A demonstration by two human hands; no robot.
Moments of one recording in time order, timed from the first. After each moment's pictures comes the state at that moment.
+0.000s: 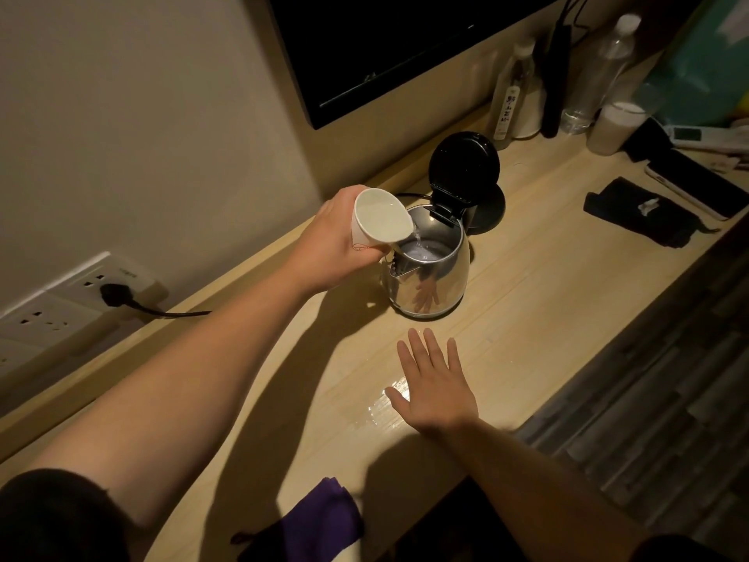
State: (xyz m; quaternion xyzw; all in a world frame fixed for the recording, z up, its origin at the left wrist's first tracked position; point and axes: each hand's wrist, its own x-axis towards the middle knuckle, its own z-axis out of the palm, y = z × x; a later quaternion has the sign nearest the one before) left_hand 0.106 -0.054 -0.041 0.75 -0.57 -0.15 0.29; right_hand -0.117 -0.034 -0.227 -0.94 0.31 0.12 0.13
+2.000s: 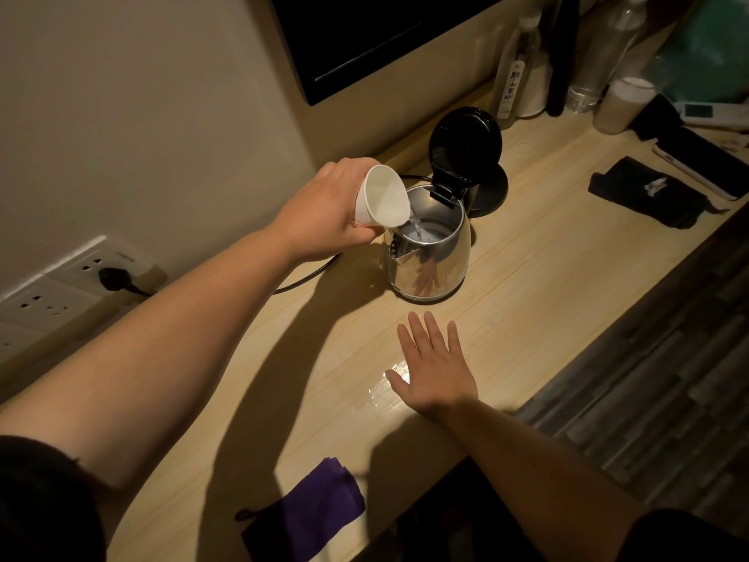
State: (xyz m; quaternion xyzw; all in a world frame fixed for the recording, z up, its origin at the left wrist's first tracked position) left_hand 0.122 -0.062 -0.027 0.72 -0.66 -0.09 0.16; right_hand -0.116 -0.034 -0.217 -0.93 0.31 0.14 0.12
